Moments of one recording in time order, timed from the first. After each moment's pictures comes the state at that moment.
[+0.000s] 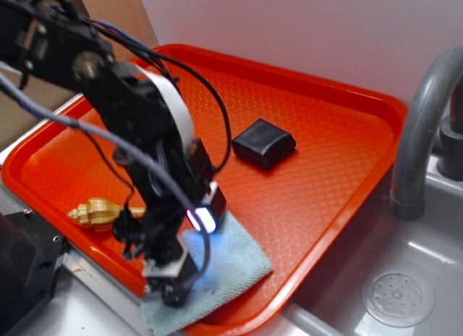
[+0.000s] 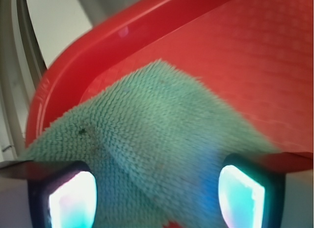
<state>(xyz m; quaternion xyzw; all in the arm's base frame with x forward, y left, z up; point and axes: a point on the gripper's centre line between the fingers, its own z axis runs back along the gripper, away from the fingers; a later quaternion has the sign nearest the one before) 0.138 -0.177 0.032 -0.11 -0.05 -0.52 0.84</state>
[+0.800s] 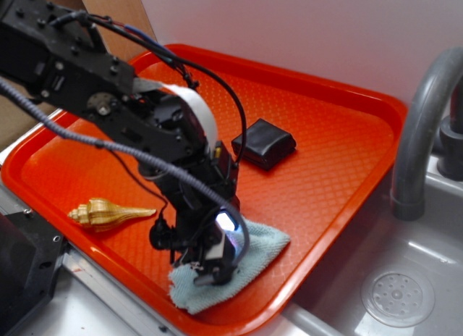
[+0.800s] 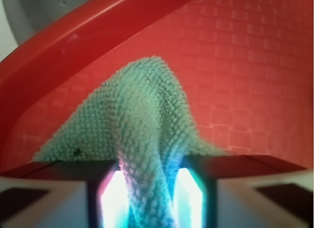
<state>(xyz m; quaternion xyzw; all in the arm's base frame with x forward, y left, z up) 0.180 -0.160 0.024 -0.04 -0.10 -0.41 0.91</state>
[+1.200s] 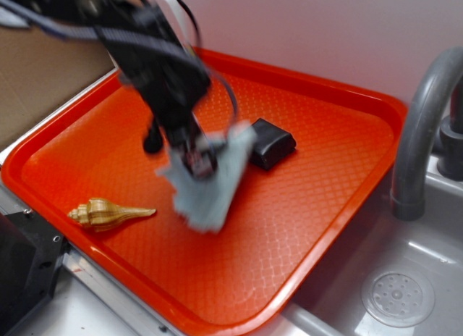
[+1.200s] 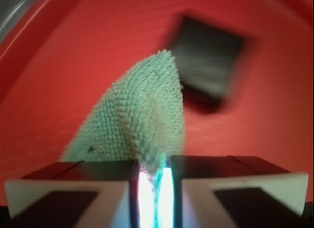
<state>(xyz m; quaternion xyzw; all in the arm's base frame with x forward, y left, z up) 0.225 -0.087 0.077 -0.01 -0.12 -0.18 0.98</state>
